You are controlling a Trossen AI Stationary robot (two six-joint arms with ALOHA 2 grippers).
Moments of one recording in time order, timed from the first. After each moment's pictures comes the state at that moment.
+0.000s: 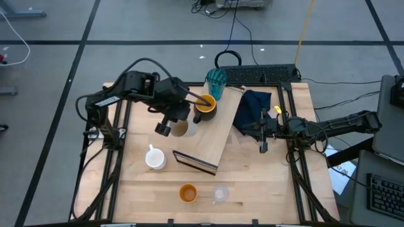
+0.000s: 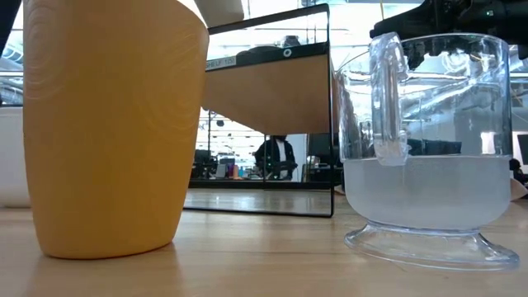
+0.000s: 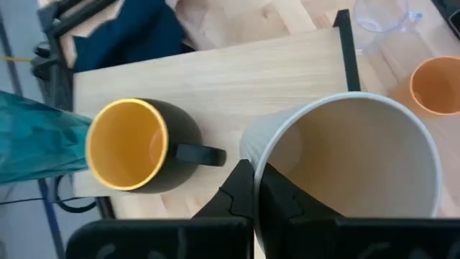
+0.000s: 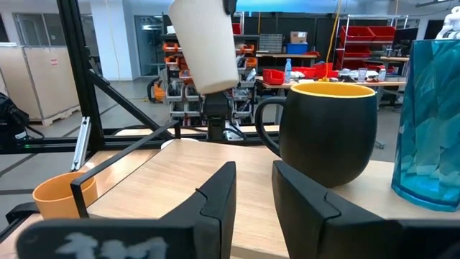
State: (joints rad) left arm 0.04 1.78 2.34 -1.57 0.05 0.49; right arm 0.10 0.65 0.26 0.41 0.18 0.01
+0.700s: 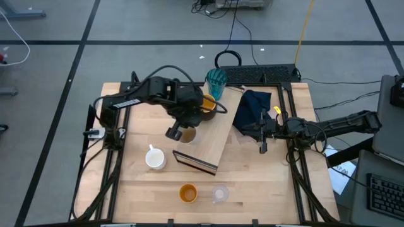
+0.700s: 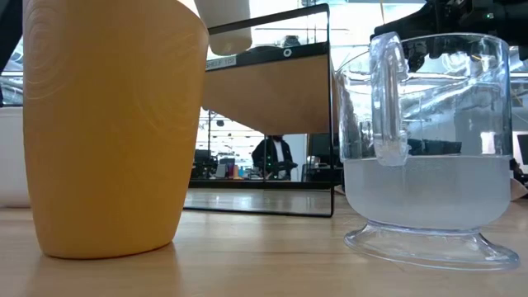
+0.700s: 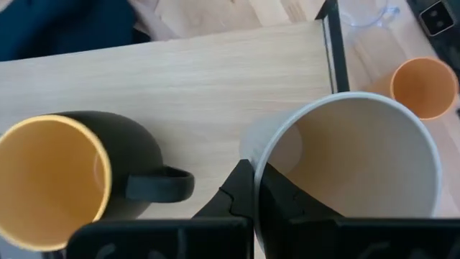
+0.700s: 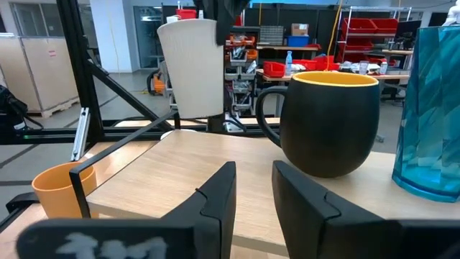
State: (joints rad) left arm 0.06 1.91 2.33 -1.57 0.17 0.49; right arm 0.10 0.65 0.26 0.38 0.18 0.01
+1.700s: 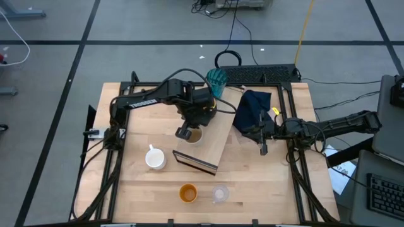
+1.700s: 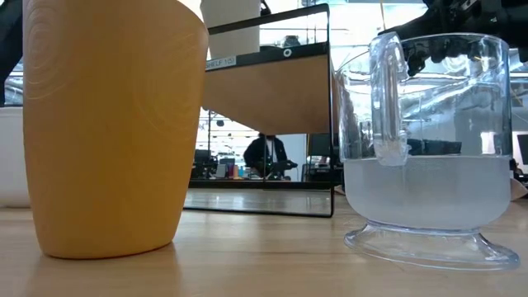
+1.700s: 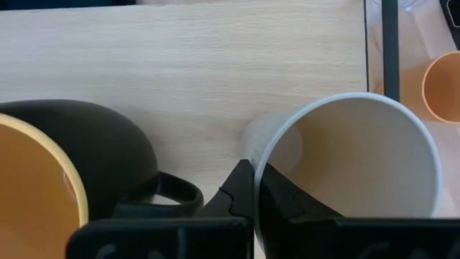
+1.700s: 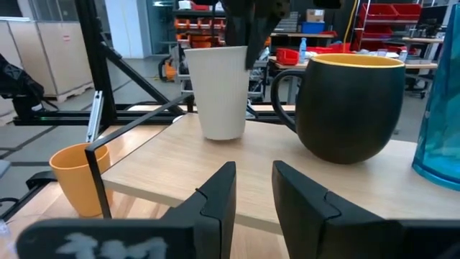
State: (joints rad) left arm 0.11 2.03 2.33 -1.57 0.20 0.47; right arm 0.10 0.65 0.26 0.33 0.13 0.02
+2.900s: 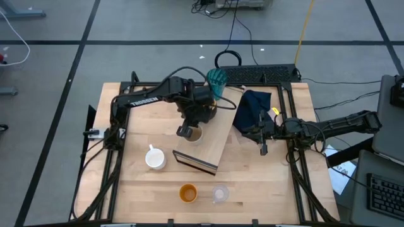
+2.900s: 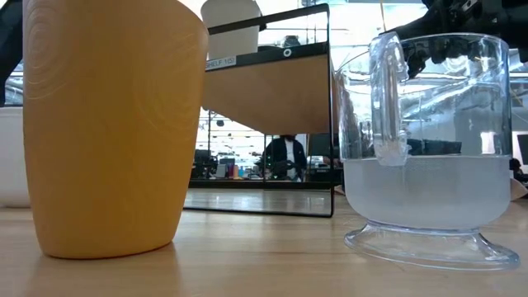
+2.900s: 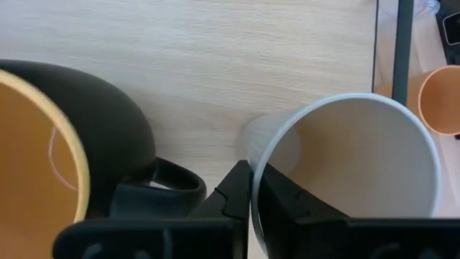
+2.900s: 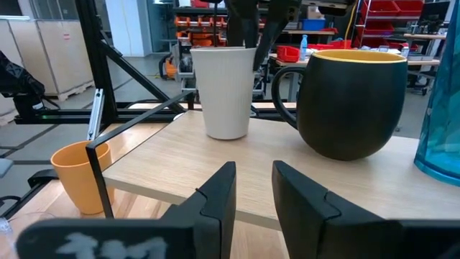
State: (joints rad) left arm 0.14 2.03 2.30 -1.57 0.24 0.41; right arm 0.10 0.65 0.26 0.33 0.13 0.02
